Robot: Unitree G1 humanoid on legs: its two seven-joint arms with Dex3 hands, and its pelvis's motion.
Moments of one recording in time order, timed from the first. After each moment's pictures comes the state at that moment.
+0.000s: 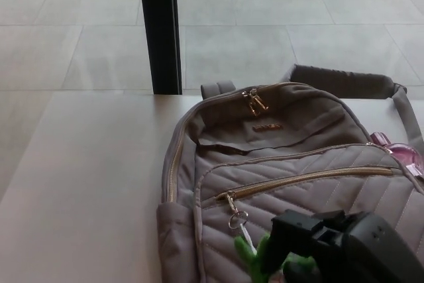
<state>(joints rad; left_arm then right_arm) 0.22 0.58 0.39 1.28 -0.14 -0.21 -0.33 0.19 -0.46 0.25 -0.50 -0.64 -0.32 -0.01</state>
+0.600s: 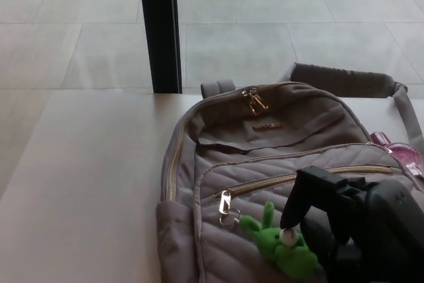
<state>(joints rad) 0.22 0.58 0.39 1.29 -0.14 -0.21 -0.33 0.12 -0.39 0.16 -0.47 -0.58 -0.27 0.01</state>
